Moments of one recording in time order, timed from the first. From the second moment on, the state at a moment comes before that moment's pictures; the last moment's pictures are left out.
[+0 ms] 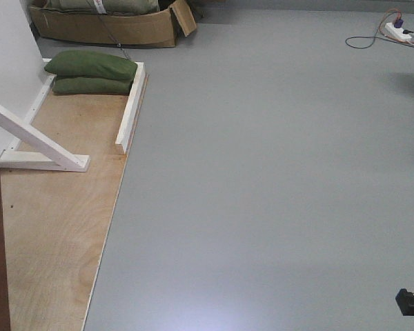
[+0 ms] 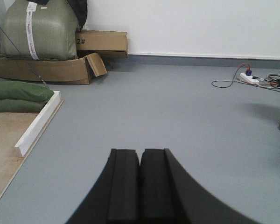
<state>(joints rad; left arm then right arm) 0.92 1.16 -1.41 -1.78 -0.33 0.85 0.00 -0.01 0.03 0.02 0.28 -0.05</state>
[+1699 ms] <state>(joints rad) 0.90 1.06 -1.42 -1.75 -0.22 0.84 0.00 -0.01 0.03 0.02 0.28 -0.05</state>
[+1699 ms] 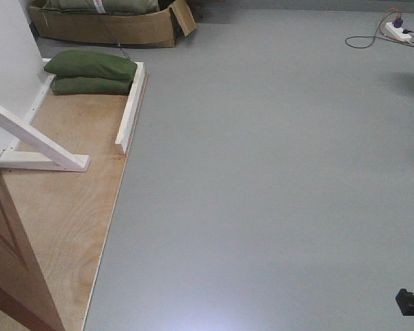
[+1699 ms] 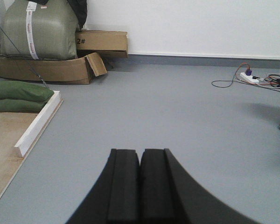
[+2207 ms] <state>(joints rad) 0.90 1.26 -1.41 -1.56 0.22 0.84 0.00 -0.01 0.03 0.02 0.28 -0.05</state>
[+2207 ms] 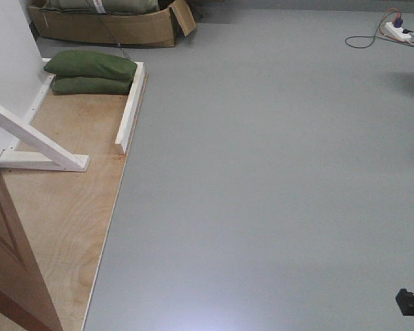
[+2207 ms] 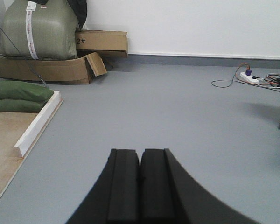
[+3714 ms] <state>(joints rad) 0.32 1.36 -1.41 -1.41 0.24 0.84 0.00 -0.01 0.03 0.02 0.28 -0.05</state>
